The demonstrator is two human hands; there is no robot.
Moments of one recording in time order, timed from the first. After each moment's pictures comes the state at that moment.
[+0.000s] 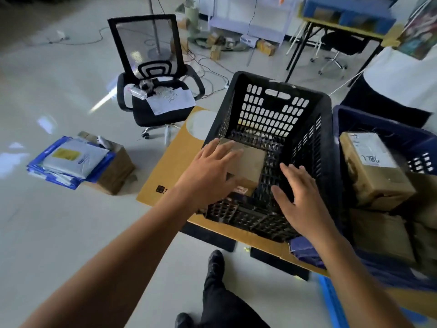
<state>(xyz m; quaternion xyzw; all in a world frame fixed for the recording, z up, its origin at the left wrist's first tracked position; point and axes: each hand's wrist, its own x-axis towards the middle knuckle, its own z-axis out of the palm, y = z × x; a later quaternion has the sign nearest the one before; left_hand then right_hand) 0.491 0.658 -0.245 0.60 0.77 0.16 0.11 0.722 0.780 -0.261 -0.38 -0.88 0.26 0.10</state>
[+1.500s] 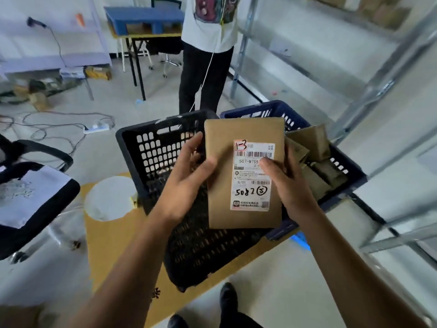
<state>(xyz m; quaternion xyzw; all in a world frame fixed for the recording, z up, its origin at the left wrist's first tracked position) 0.426 0.791 -0.190 0.53 0.40 0.48 0.57 0.670 0.790 -0.187 -0.50 -0.53 0.44 0.52</state>
